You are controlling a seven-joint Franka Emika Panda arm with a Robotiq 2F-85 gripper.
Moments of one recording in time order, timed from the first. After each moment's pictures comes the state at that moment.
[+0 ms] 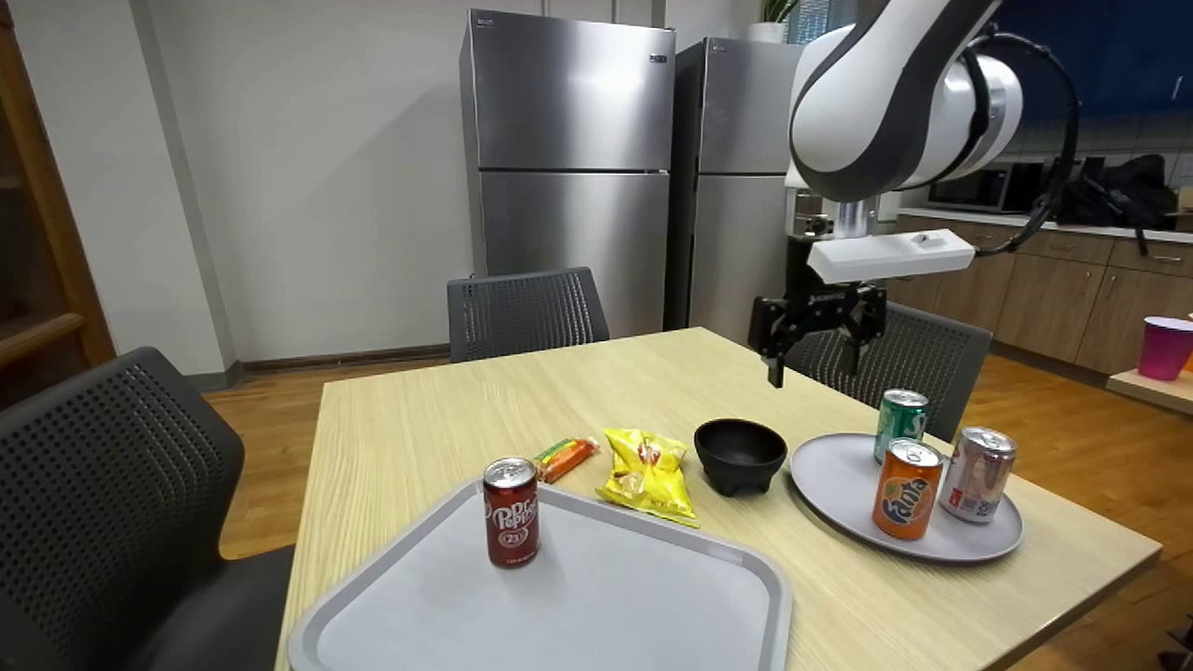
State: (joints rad) arm 0.13 0.16 -0.10 -2.40 -0.16 2.59 0.24
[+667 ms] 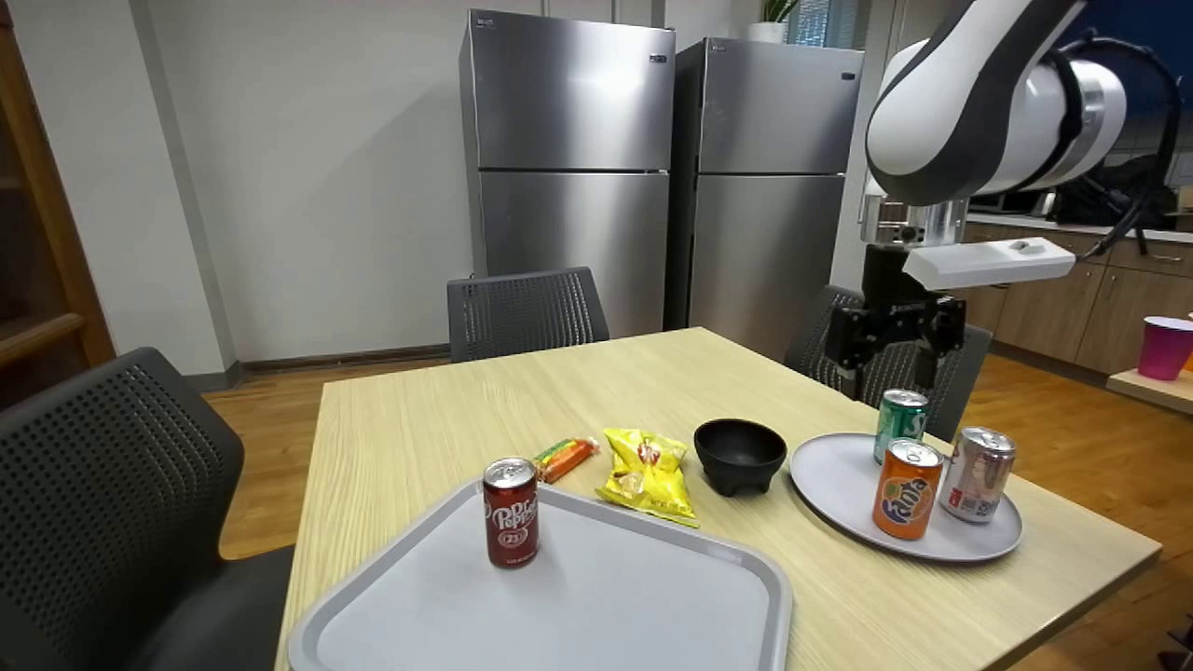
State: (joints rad) arm -0.02 0.11 -0.11 -2.49 -0.13 2.60 0.05
